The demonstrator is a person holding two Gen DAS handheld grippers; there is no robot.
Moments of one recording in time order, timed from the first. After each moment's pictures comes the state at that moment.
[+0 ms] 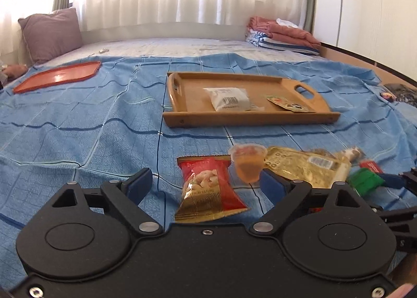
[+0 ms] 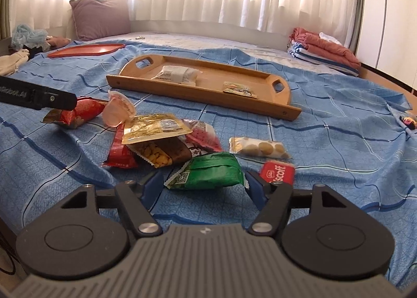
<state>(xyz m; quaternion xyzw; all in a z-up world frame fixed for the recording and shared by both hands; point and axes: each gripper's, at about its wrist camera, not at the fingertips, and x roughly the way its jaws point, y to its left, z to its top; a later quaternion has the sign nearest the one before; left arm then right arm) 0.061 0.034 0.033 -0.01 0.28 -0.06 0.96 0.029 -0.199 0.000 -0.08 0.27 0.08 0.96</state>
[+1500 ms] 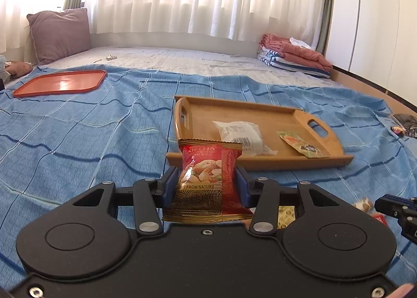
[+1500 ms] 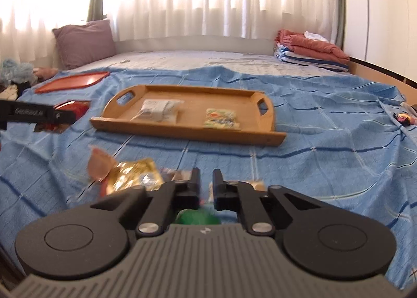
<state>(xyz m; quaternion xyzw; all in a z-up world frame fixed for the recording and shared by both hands) 0.119 0.039 0.062 -0.04 0.26 -0.05 0.96 0.062 -0.223 0.041 -0.01 0.26 0.06 0.96</state>
